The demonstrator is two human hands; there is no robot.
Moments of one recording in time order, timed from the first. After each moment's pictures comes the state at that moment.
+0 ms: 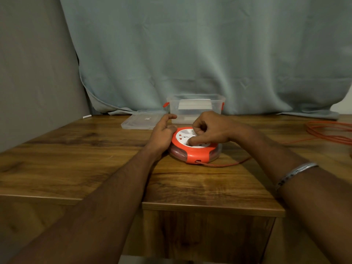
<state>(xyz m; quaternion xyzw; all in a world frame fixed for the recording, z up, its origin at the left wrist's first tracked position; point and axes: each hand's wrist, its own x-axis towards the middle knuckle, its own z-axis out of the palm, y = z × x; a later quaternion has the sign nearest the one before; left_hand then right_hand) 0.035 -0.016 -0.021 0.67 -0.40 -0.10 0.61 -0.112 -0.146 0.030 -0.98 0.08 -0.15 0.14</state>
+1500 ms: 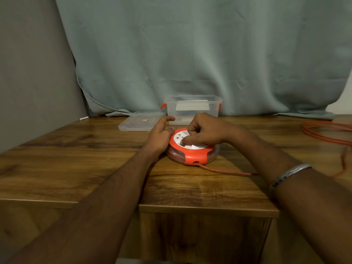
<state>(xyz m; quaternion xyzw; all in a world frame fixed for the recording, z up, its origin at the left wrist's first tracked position) 0.035 -0.016 -0.021 0.68 -0.41 -0.10 0.61 -0.109 -0.139 0.029 -0.97 0.06 -0.16 0.16</state>
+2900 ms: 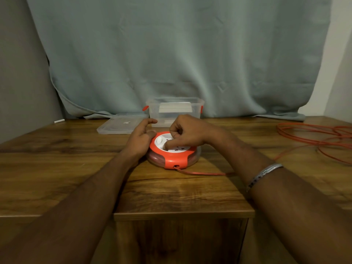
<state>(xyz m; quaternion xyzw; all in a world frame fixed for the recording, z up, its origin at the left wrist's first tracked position) 0.040 -0.021 -0.026 0.68 -0.42 -0.10 0.60 -0.112 -0.139 0.032 -0.97 0.09 -0.15 0.14</state>
